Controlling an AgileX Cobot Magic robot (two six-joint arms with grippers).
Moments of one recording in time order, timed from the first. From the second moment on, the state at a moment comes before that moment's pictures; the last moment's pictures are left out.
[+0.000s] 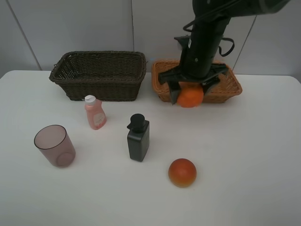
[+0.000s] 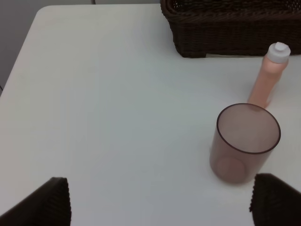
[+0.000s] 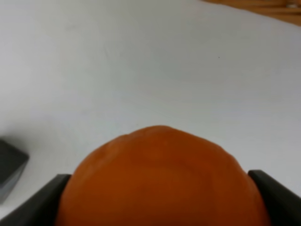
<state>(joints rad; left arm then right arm) -0.06 -0.01 -0.51 0.13 1.06 -0.11 0.53 1.95 -1.56 -0.10 1.15 0.30</state>
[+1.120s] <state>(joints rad) -0.06 -0.01 -0.51 0.13 1.06 -0.11 0.38 2.32 -2.00 -0.14 0.87 0.24</state>
